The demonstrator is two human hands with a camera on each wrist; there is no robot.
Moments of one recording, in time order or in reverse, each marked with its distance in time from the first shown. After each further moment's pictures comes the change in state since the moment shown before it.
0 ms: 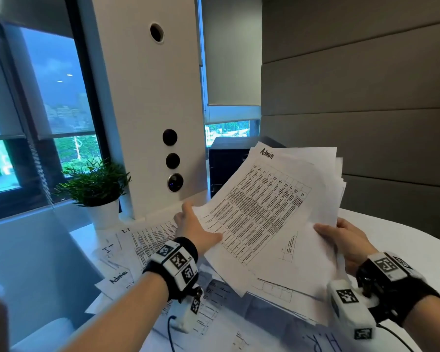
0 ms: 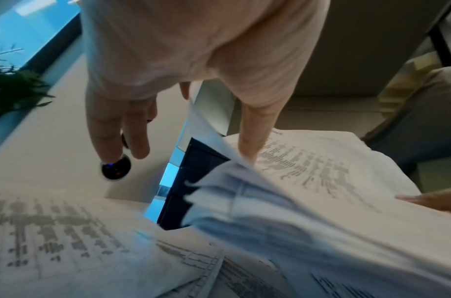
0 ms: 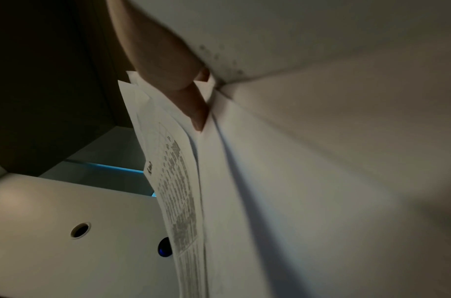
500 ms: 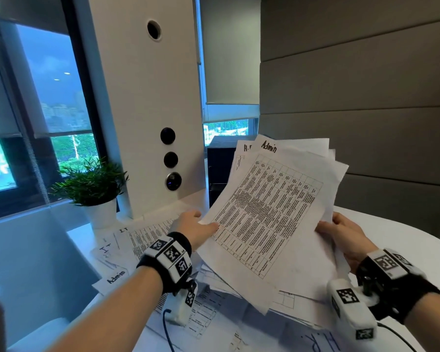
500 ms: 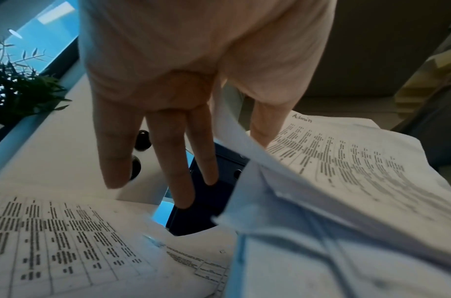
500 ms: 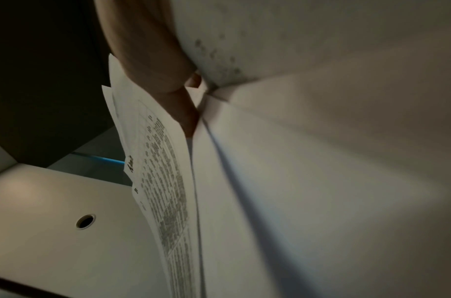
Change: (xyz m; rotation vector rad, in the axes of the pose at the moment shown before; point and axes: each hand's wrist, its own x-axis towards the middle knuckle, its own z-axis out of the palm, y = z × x) left_hand 0.017 -0.005 -0.004 0.143 -0.080 -0.012; right_hand -0.009 -0.009 0.004 -0.097 -0.040 -0.078
